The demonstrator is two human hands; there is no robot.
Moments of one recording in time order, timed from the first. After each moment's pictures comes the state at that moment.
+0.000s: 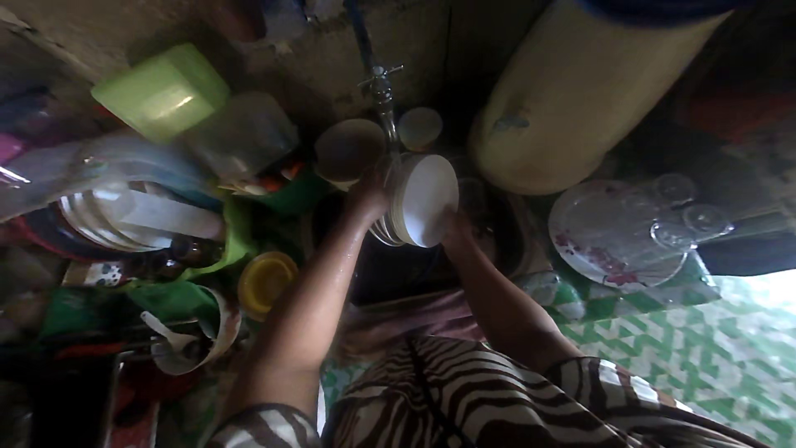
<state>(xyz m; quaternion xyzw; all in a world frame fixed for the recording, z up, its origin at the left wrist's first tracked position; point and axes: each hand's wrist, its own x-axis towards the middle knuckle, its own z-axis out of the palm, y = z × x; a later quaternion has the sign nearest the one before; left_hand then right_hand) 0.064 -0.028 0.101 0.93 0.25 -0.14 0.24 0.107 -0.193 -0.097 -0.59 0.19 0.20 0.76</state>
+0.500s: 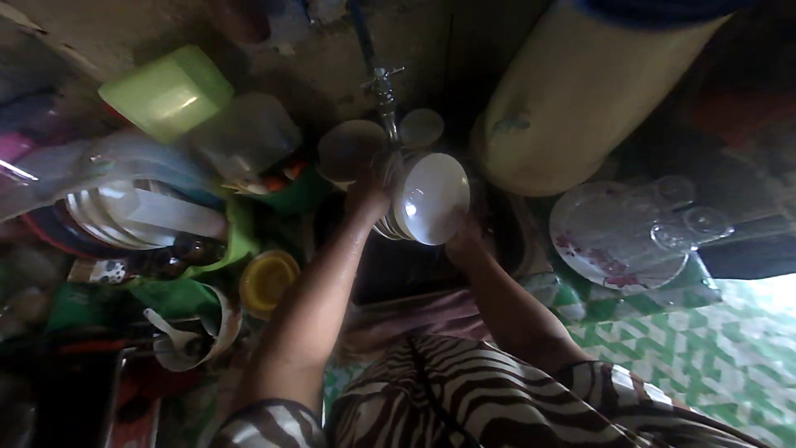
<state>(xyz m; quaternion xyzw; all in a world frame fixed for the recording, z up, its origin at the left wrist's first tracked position) 0.064 -0.031 0.096 0.92 0.29 -0.11 0.24 0.099 -0.217 -0.100 -0.54 0.17 0.20 0.80</state>
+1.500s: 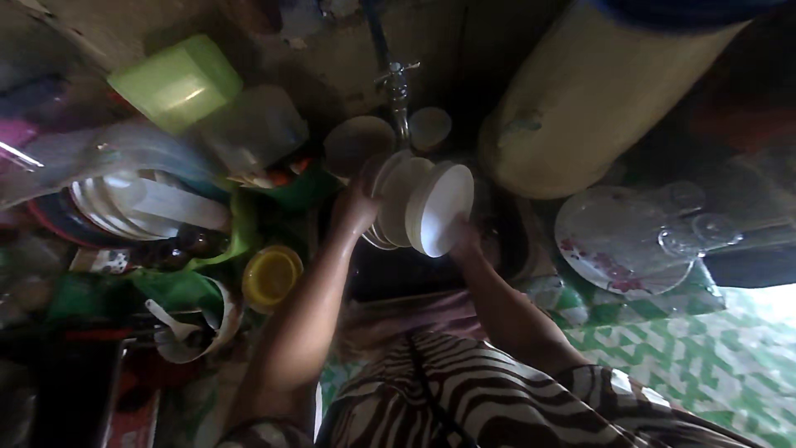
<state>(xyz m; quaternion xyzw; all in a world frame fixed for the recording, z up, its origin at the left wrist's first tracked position) 0.024 -0.009 0.098 0.90 0.32 -0.06 0.30 0.085 -0.208 -0.100 -0.43 0.17 0.22 0.86</state>
